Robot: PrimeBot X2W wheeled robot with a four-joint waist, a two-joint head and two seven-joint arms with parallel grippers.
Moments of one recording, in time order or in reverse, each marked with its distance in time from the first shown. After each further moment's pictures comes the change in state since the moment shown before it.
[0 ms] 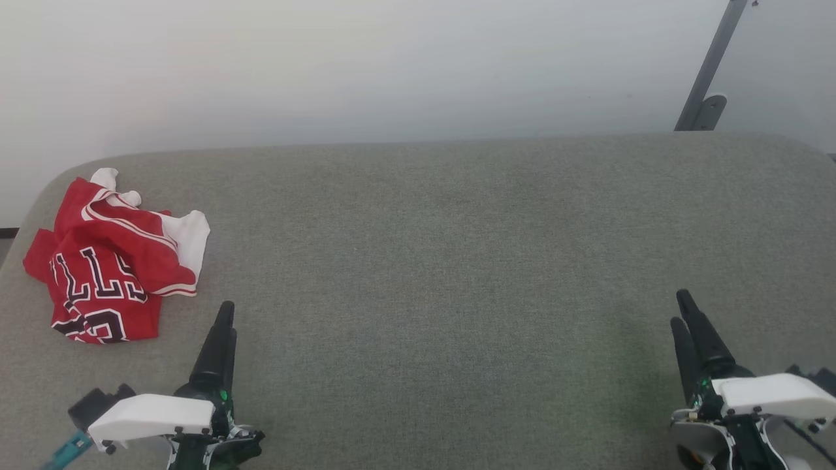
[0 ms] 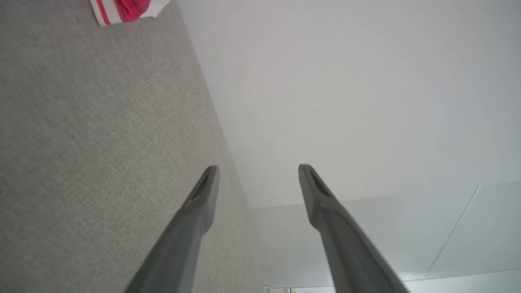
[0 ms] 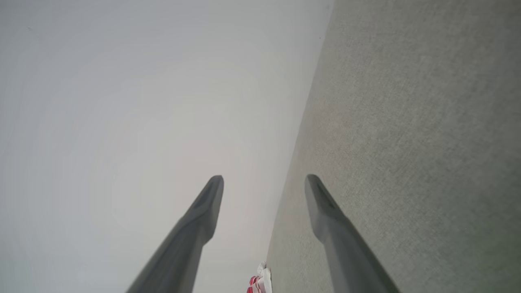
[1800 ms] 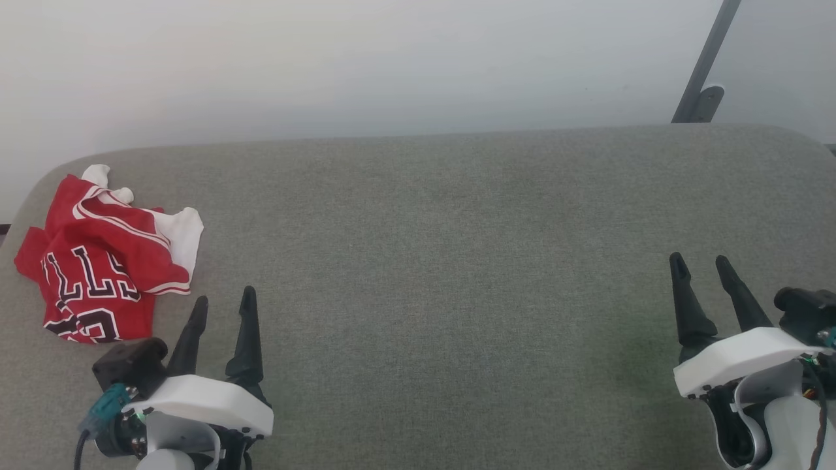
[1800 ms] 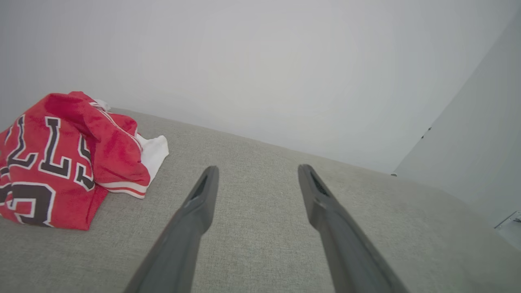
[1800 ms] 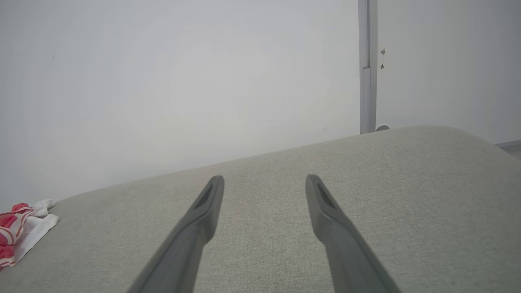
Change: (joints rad) left arm 0.018 0.071 -0.114 -0.143 0.989 0.158 -0.185; right arm -0.095 -0.090 0.050 0.002 -1.083 0.000 -0.200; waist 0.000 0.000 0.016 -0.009
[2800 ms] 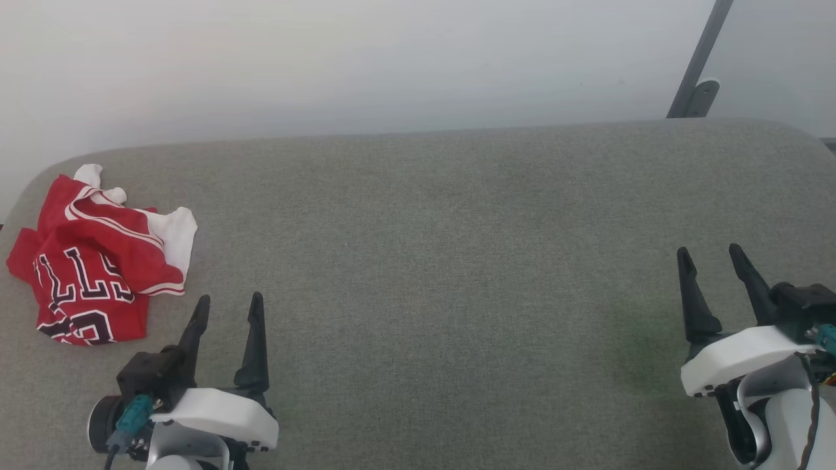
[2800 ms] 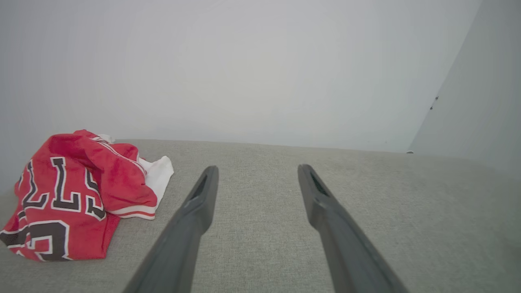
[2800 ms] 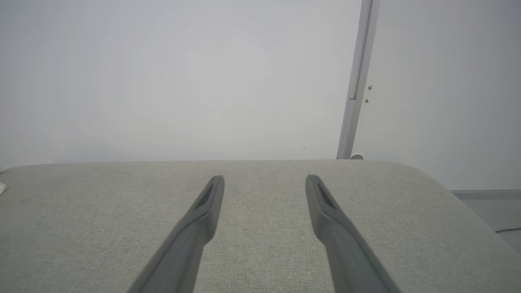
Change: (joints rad) left arm 0.011 -0.007 0.006 0.014 0.208 -0.029 -0.070; right arm -0.021 -0.016 -0.018 0.027 -0.221 0.000 -0.069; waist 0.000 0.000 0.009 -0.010
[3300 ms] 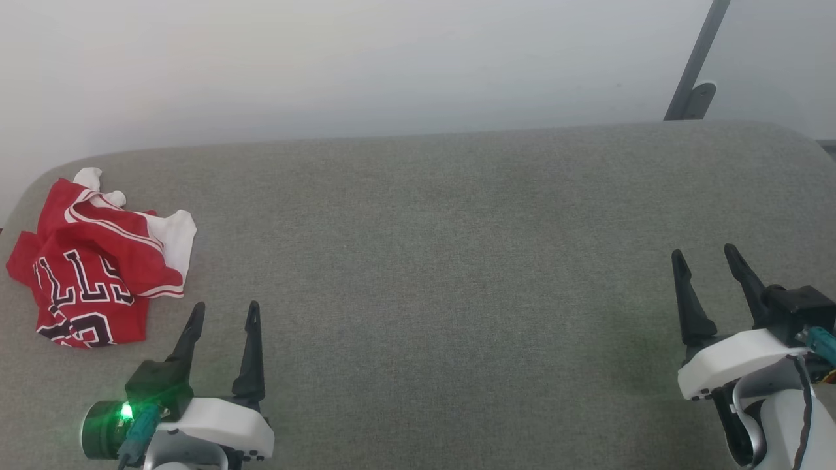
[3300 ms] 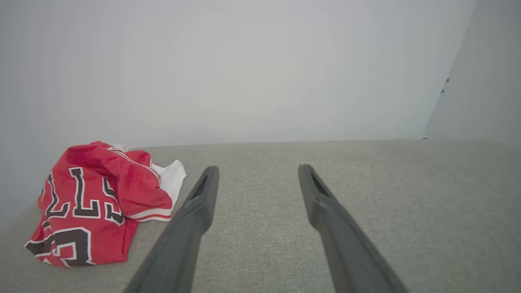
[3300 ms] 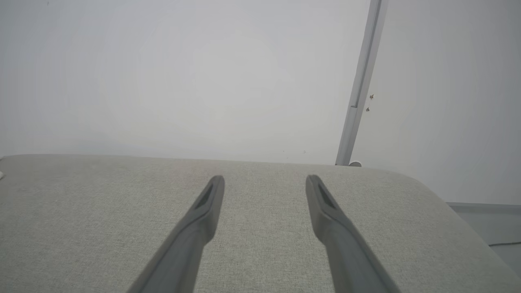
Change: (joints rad) left arm 0.011 -0.023 0.046 0.027 0.129 -0.025 -0.030; right arm -0.002 -0.007 0.013 0.015 -0.050 0.000 -0.029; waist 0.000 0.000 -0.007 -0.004
